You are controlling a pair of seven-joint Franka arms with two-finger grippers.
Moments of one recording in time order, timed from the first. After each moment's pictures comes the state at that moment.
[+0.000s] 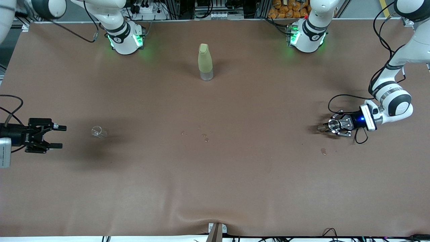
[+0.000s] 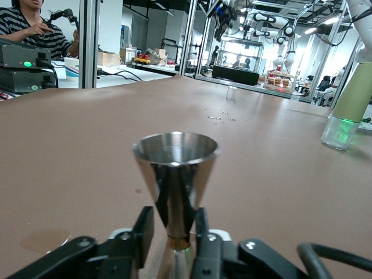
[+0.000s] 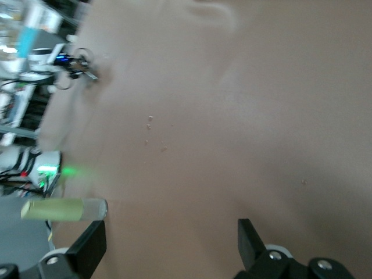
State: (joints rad) left arm 0.73 0.79 -0.27 -1.93 -1.06 1.78 2.48; right arm -0.10 0.57 -0.30 -1.28 0.82 1.39 -0.97
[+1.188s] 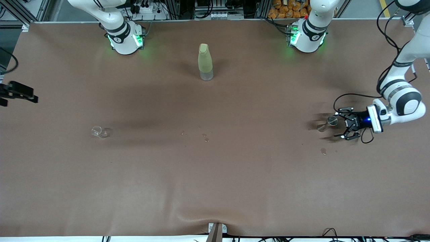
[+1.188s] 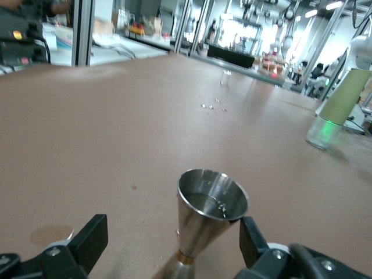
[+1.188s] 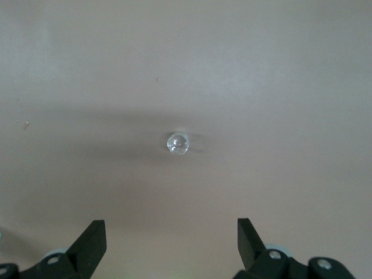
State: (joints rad) left arm 0.73 0.68 -0.28 -1.91 -0.93 1.78 2.24; right arm 0.08 0.13 -0.25 -1.40 0.04 1.48 -0.26
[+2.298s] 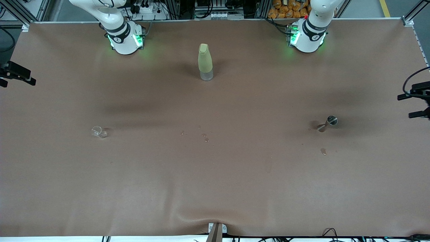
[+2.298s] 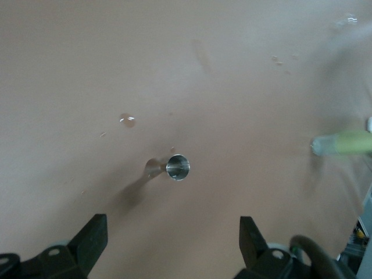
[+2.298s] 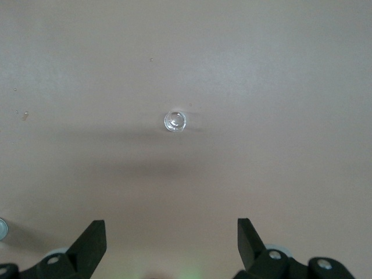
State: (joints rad) left arm 0.75 0.29 -0.39 -1.50 -0.36 1.51 0.87; right arm -0.02 -0.06 -0.17 -1.66 0.02 1.54 -0.22
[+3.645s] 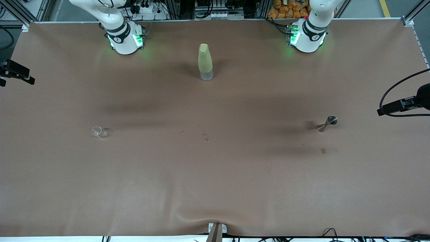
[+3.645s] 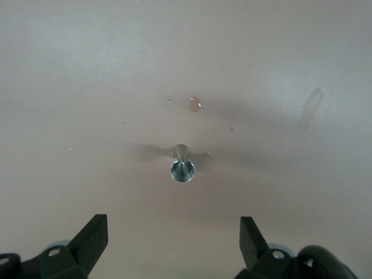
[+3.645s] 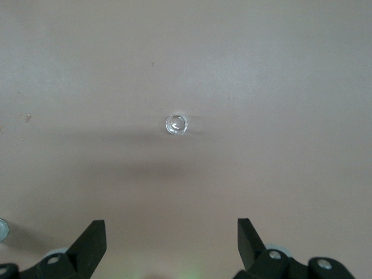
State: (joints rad) left arm 0.55 0.26 -0.56 -1.43 0.06 1.55 -0.22; right arm -0.02 -0.06 -0.16 -1.64 0.02 1.54 -0.22
